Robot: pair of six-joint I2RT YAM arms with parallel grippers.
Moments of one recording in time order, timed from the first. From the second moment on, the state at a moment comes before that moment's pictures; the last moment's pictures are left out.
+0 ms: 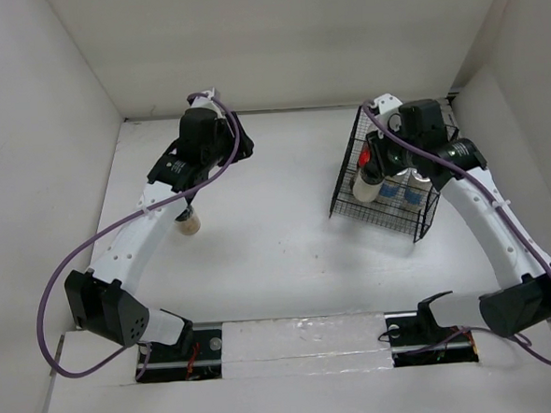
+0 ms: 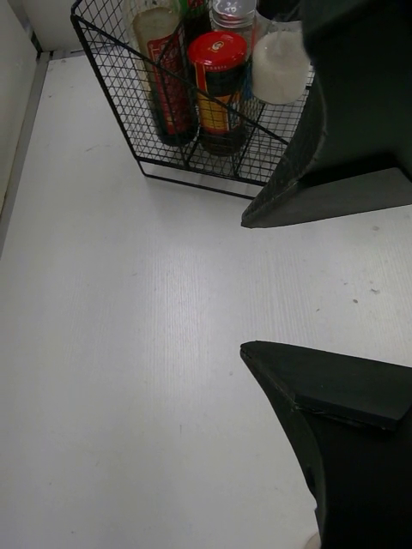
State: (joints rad) left arm -0.45 1.39 1.39 -0.47 -0.07 -0.53; right arm 0.31 1.30 1.44 -0.84 -0.09 -0.11
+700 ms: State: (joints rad) left arm -0.45 1.39 1.41 -0.46 -0.05 -0.54; right arm 0.30 1.31 1.15 -0.58 -0.10 -0.04
